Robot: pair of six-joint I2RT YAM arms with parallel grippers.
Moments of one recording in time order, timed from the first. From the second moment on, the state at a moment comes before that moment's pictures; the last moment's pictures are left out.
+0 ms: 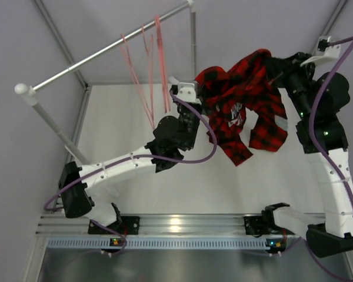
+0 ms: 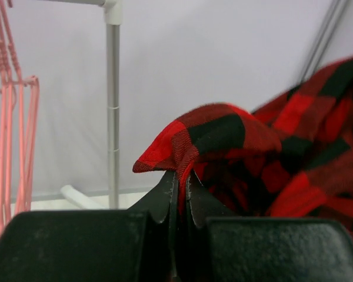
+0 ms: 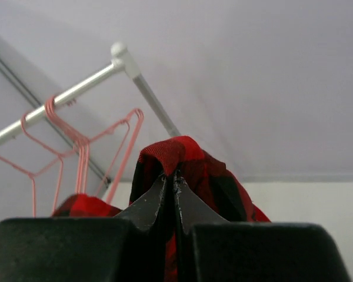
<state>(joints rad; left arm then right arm) -1.11 1.50 1.34 0.69 -0.77 0.15 0.21 1.11 1.55 -0.20 -0.06 0.43</state>
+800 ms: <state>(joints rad) -1.10 1.37 1.05 0.02 -0.29 -0.06 0.21 0.83 0.86 -0.51 -0.26 0.31</state>
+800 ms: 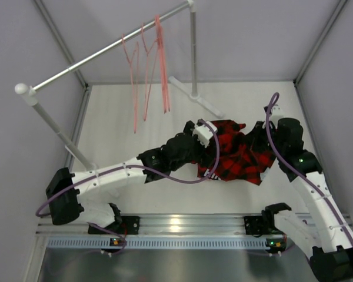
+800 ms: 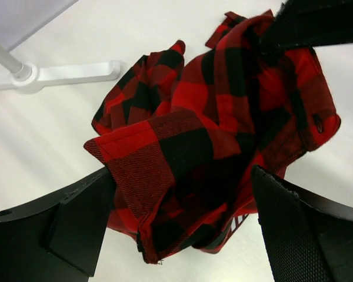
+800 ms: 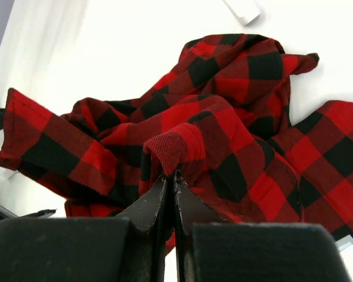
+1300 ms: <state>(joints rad) -1.06 1.19 1.19 -0.23 0.04 0.18 0.21 0.80 0.81 -0.55 -0.30 0.26</state>
